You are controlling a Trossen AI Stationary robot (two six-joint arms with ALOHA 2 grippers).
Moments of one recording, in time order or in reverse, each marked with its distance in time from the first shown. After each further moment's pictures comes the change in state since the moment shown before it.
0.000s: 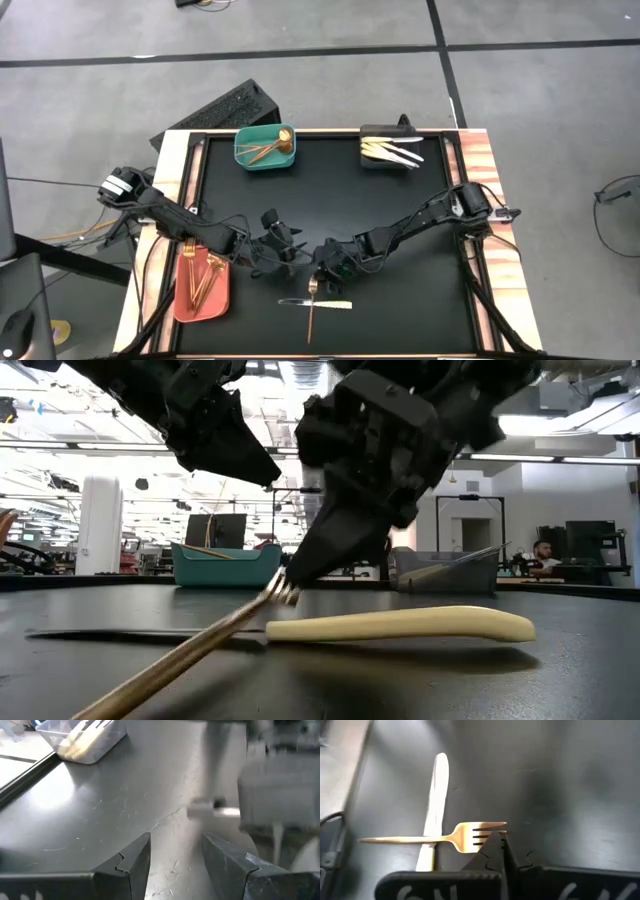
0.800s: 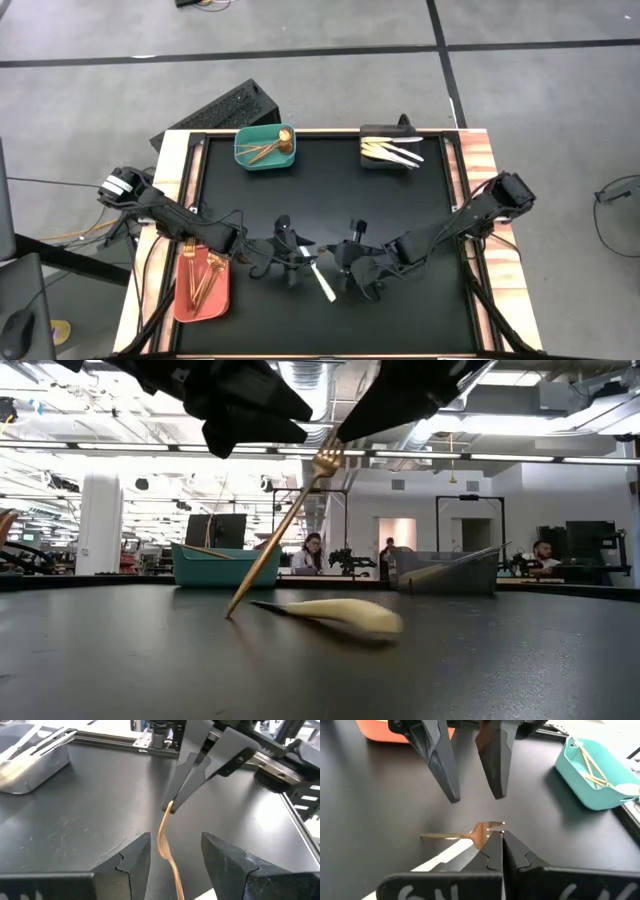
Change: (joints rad) left arm 0.014 0.001 -0.001 0.263 0.222 0.089; right arm 0.176 -0.316 -0.001 -0.280 0.760 -0.252
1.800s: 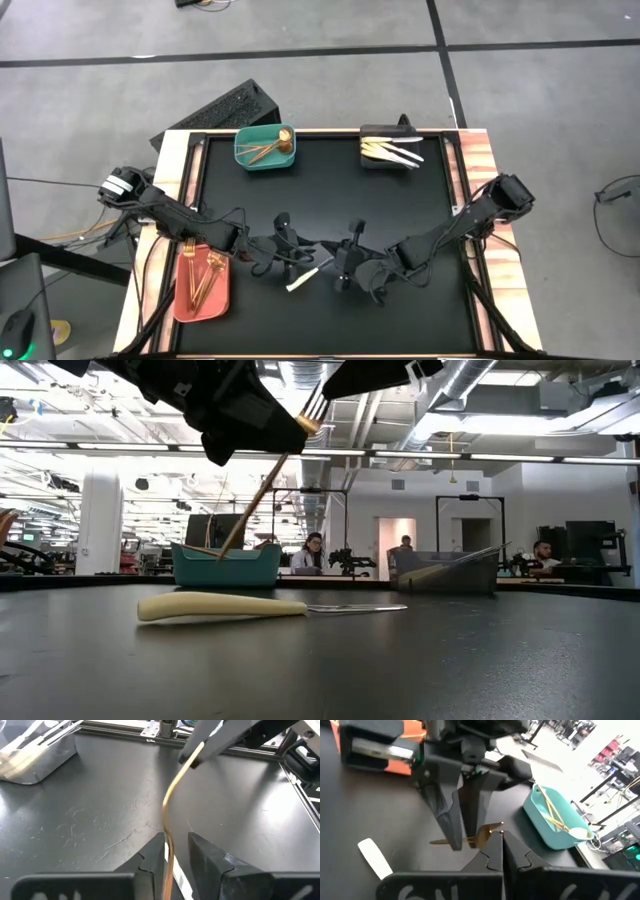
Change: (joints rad) left arm 0.019 0.000 0.000 -0.053 0.007 -0.010; right arm 0.038 0.013 -0.001 0.207 0.173 -0.251
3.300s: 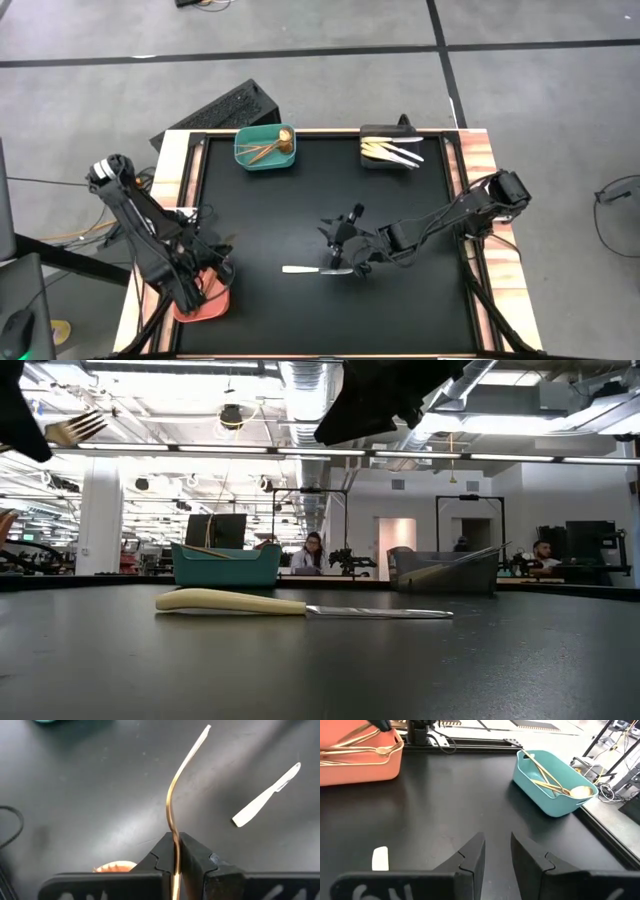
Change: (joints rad) left arm -0.600 -0.219 0.127 -1.534 -0.263 -1.629; right arm -0.147 0.004 0.001 -0.066 -0.082 0.261
